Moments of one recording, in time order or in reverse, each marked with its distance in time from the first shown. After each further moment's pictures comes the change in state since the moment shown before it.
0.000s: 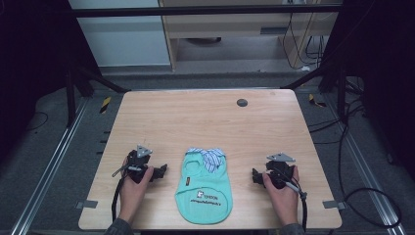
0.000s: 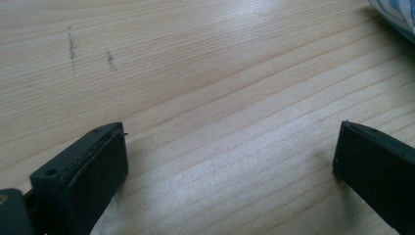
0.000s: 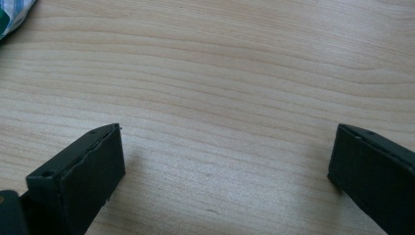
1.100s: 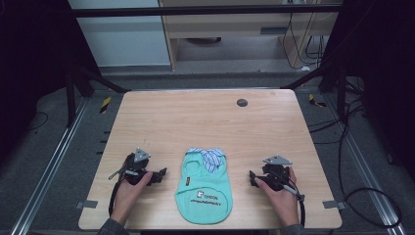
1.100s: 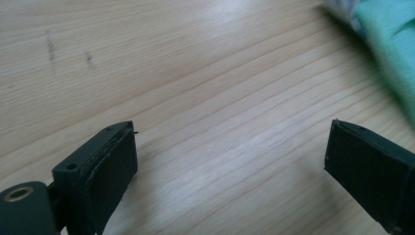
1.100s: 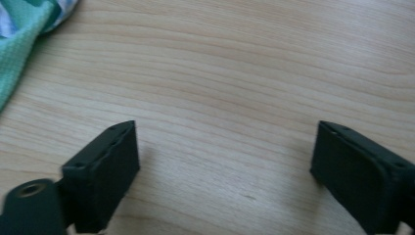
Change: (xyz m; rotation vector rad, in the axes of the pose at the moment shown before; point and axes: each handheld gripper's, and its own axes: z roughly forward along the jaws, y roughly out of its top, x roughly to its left) left arm -0.003 -0.003 -0.014 -0.044 -0.105 0.034; right arm 0.014 -0.002 -0.007 -0.006 0.049 -0.042
